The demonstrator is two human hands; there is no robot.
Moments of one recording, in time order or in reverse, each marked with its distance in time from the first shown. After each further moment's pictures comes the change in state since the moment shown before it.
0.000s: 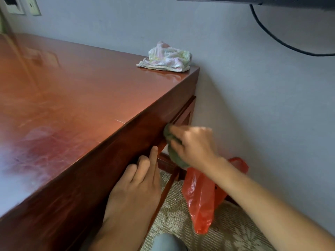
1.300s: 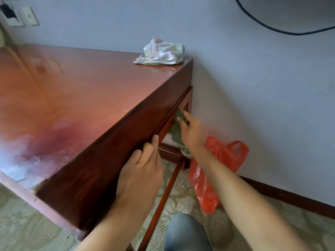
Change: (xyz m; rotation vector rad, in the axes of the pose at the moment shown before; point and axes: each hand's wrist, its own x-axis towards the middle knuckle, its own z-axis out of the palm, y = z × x) left_hand -0.010 0.000 -0.042 0.136 -0.224 0.089; right_hand -0.009 0.002 0.078 0.471 0.169 0.759
